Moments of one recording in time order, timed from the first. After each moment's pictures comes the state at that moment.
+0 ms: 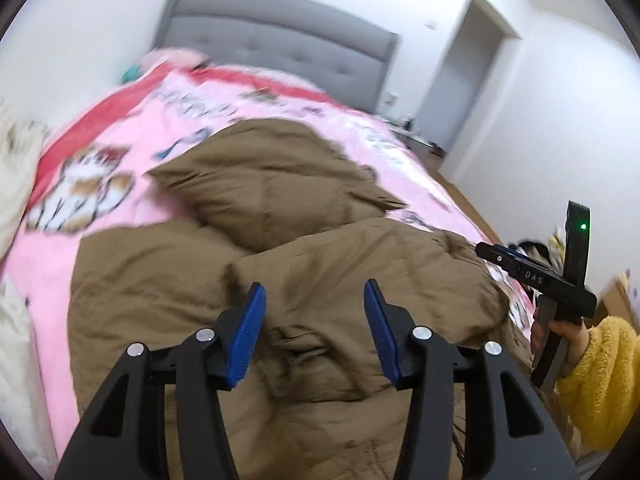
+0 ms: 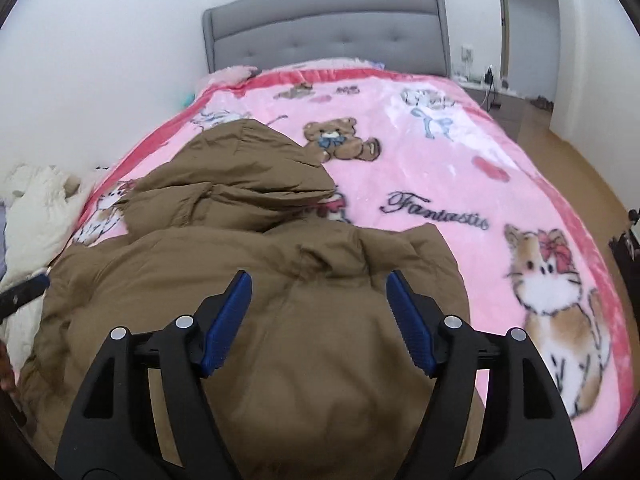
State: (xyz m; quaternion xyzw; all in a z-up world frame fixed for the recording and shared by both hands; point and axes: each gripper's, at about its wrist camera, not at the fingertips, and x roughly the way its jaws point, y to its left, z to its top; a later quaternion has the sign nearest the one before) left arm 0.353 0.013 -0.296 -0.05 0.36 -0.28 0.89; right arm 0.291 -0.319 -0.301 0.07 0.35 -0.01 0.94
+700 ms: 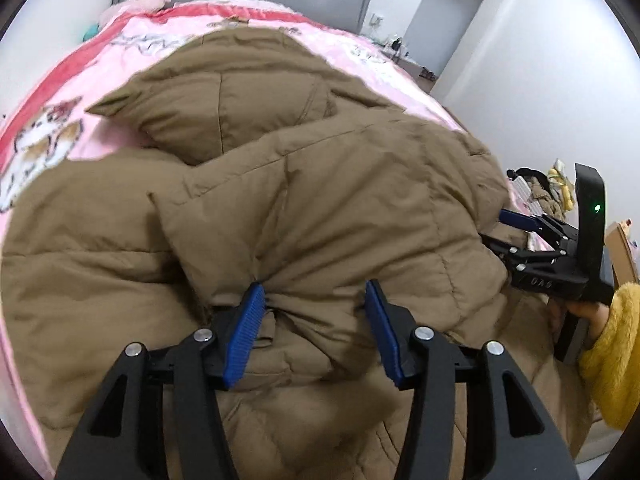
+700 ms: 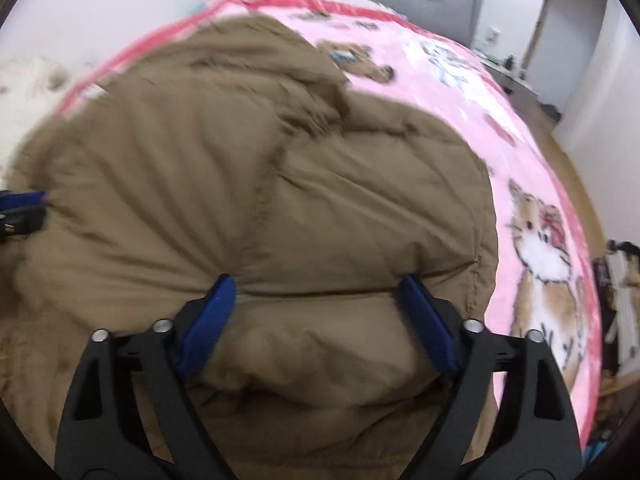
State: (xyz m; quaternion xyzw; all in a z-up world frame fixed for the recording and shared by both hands) left arm 0.377 -0.017 -0.345 0.00 0.47 -0.31 0.83; right arm 0.283 -0.301 -0.349 -0.03 0.45 0.02 0.89
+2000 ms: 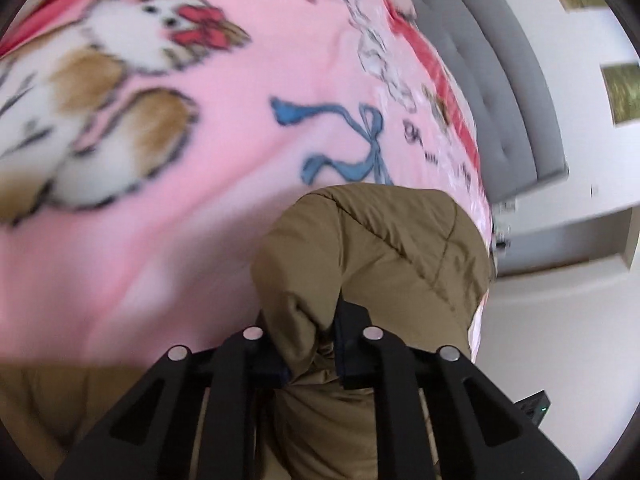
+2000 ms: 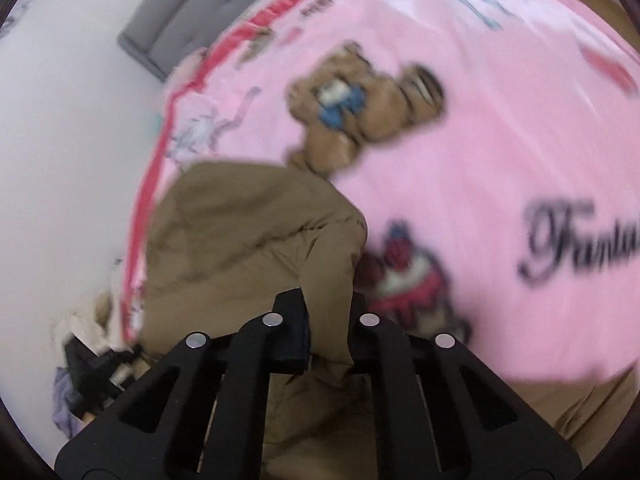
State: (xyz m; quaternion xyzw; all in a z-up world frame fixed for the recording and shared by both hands) left arm 0.620 0.084 -0.392 -0.41 0.50 -0.05 0.76; right arm 0.561 -0.356 -0.354 0.33 0.46 0.04 0.82
